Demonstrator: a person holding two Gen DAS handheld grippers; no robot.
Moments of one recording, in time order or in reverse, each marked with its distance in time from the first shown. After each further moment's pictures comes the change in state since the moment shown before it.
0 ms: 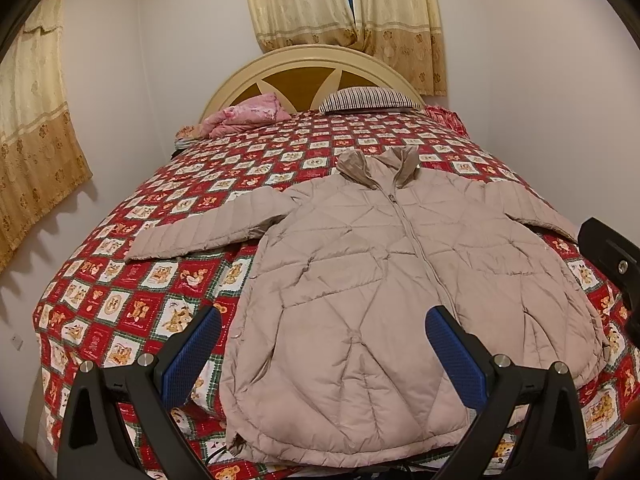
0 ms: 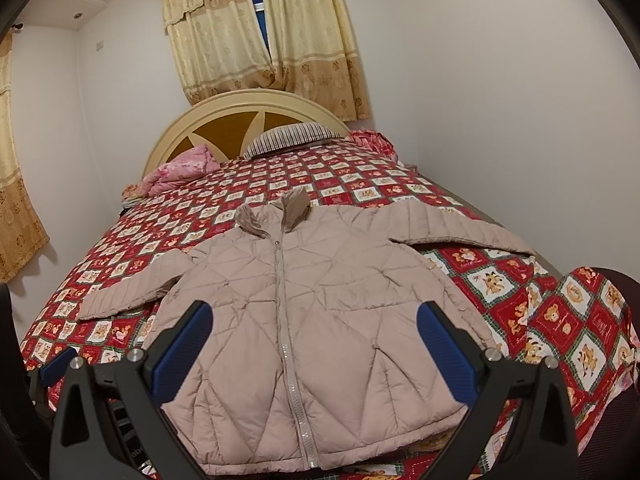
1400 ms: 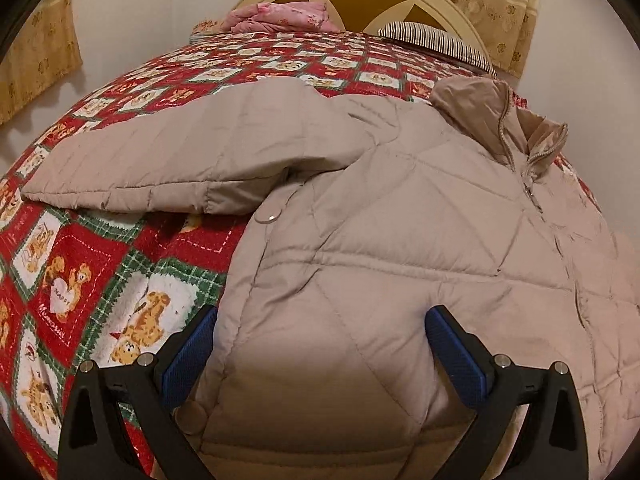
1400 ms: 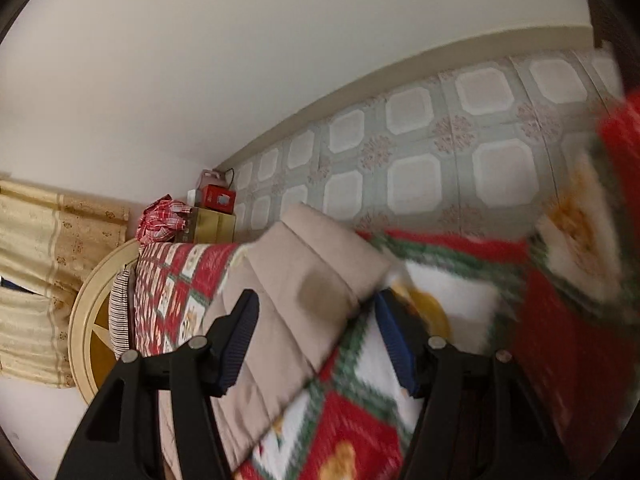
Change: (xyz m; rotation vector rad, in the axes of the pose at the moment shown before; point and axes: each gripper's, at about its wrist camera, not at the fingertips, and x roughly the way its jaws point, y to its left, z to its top) left arm 0.304 0.081 0.038 -0.271 0.277 -0.022; right arm 0.231 -0.475 0.012 1.202 0.086 -0.269
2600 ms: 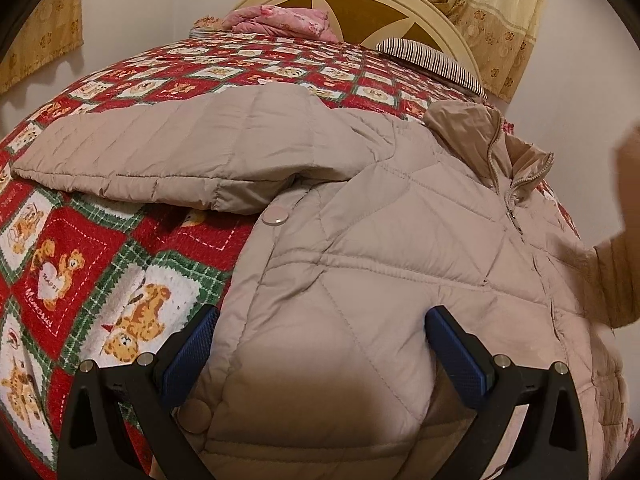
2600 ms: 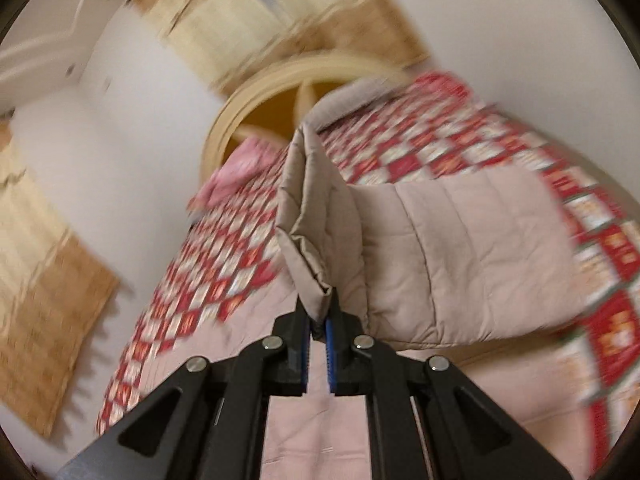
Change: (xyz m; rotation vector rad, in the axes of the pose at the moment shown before) left arm -0.005 0.020 0.000 -0.076 -0.035 -0.106; right arm -0.081 0.265 -0.360 -1.049 0.374 0.506
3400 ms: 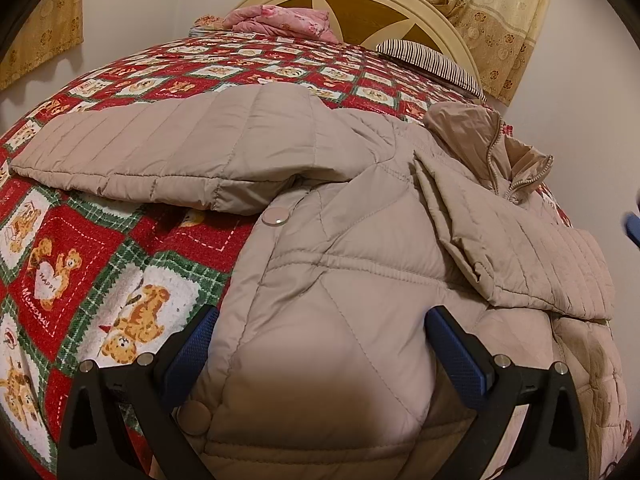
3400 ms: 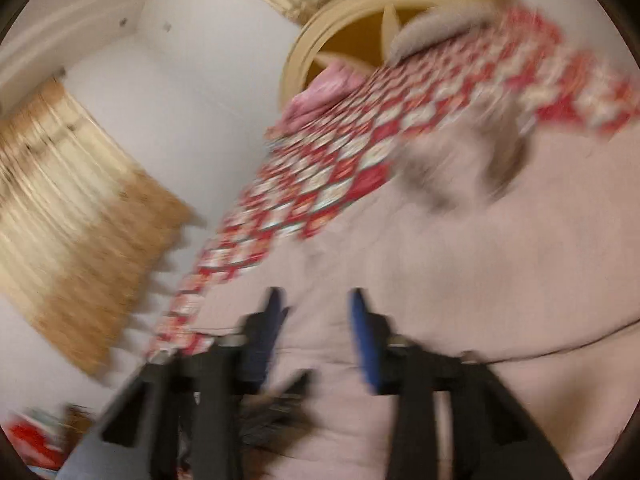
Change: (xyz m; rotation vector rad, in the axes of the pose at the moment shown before) left arm 0.001 0.002 0.001 -0.007 -0.002 -0.009; right arm 0.077 0.047 -0.054 -0.111 0.162 0.246
